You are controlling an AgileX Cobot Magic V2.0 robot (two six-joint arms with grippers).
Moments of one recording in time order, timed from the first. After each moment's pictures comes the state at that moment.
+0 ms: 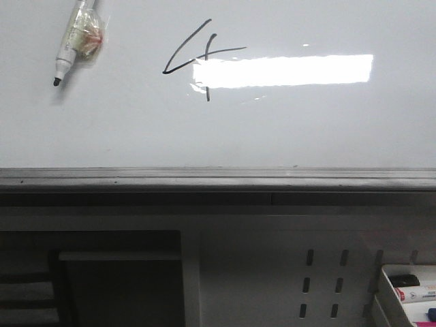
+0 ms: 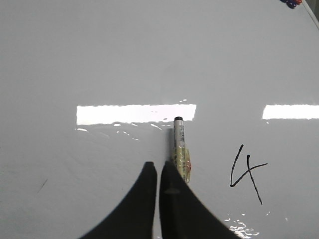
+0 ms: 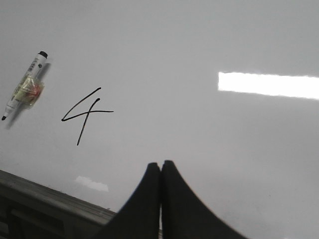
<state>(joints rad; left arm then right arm) -0.69 0.10 -0.25 -1.58 -0.31 1.53 -0.07 0.14 -0.21 1.36 0.41 -1.39</state>
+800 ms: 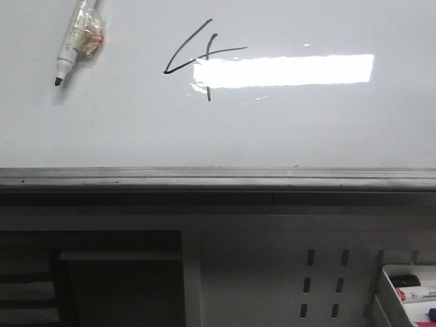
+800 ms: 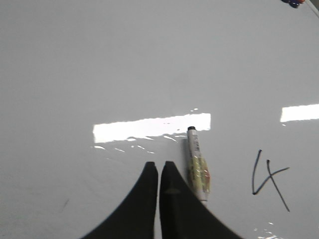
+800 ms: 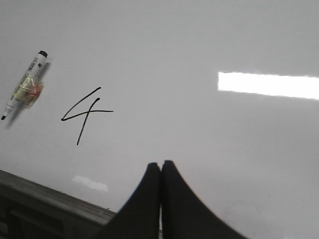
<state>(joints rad) -0.62 0.10 -0.21 -1.28 -0.30 1.33 -0.07 0.14 -0.21 1.36 0.41 -1.40</state>
